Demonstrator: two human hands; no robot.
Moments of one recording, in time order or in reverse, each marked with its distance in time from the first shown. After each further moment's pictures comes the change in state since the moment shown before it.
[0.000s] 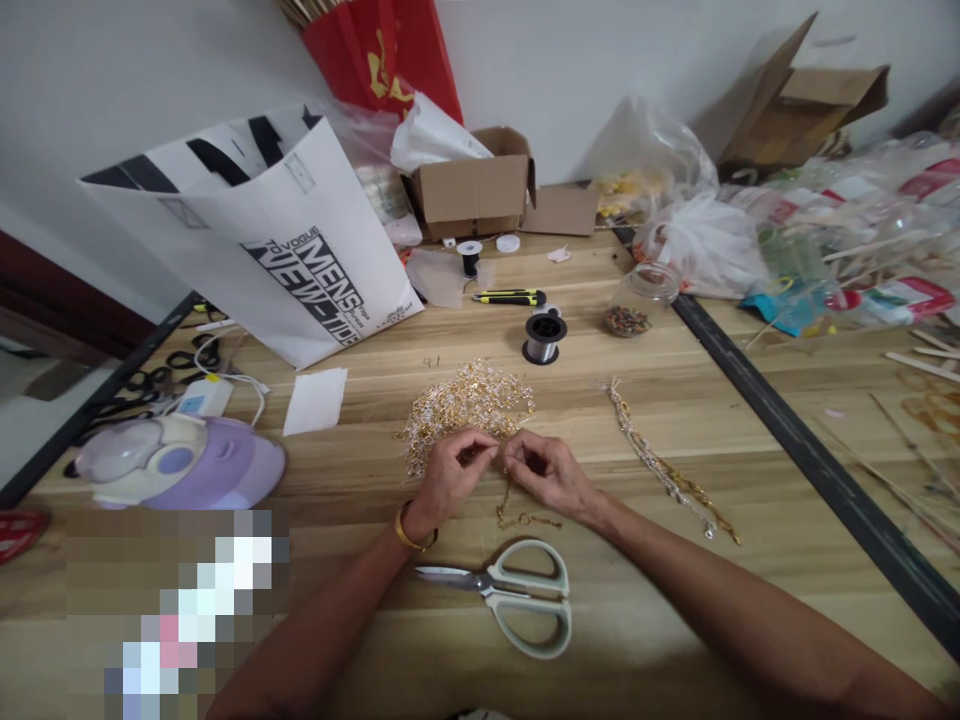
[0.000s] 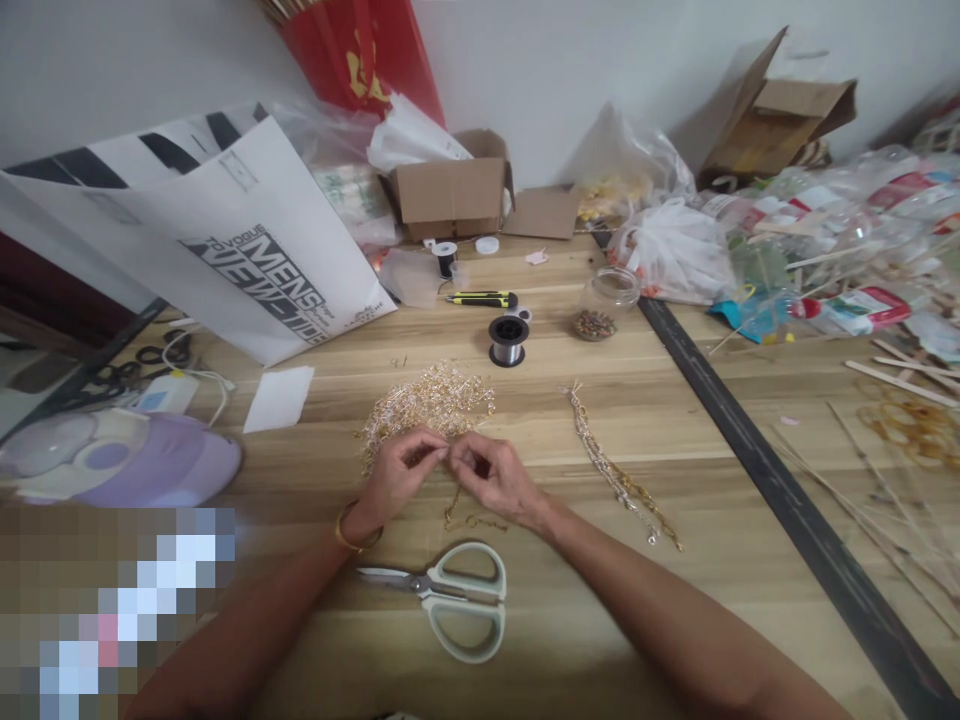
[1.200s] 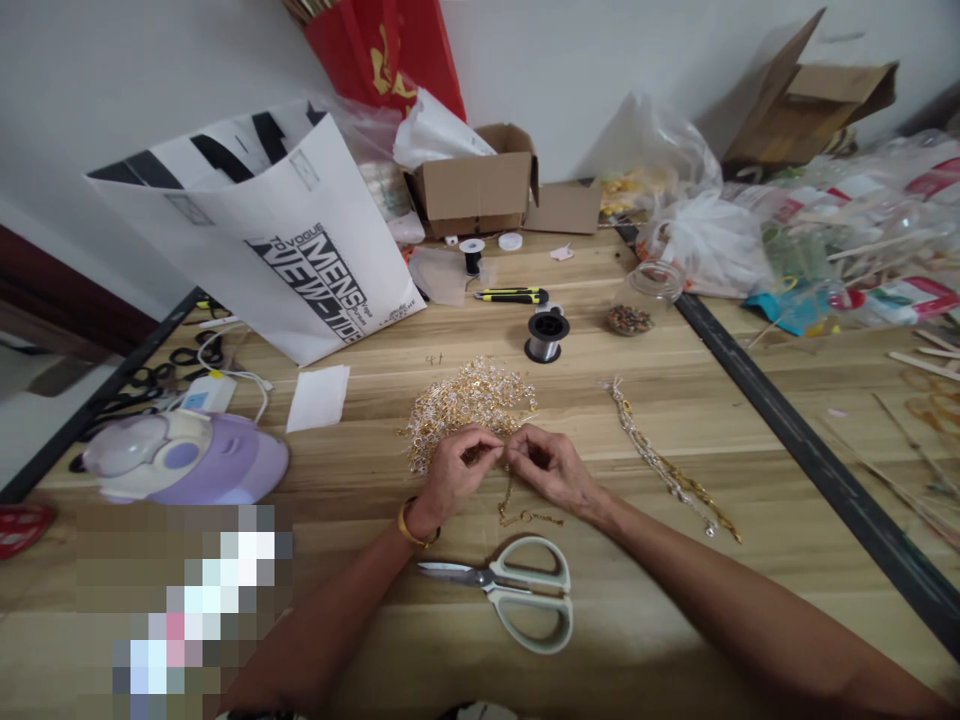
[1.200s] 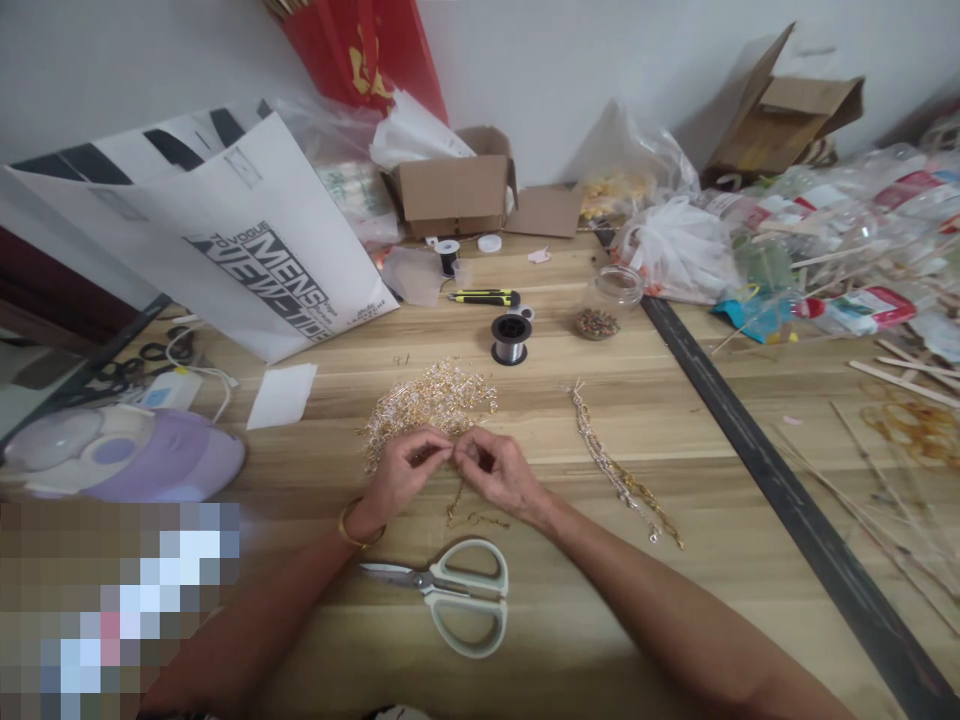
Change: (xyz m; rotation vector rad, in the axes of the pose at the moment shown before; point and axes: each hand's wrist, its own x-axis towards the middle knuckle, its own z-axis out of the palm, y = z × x) left_hand 0.000 -0.001 0.001 -0.018 -0.025 0.057; right_hand 0.001 0.000 0.000 0.000 0.016 0.026
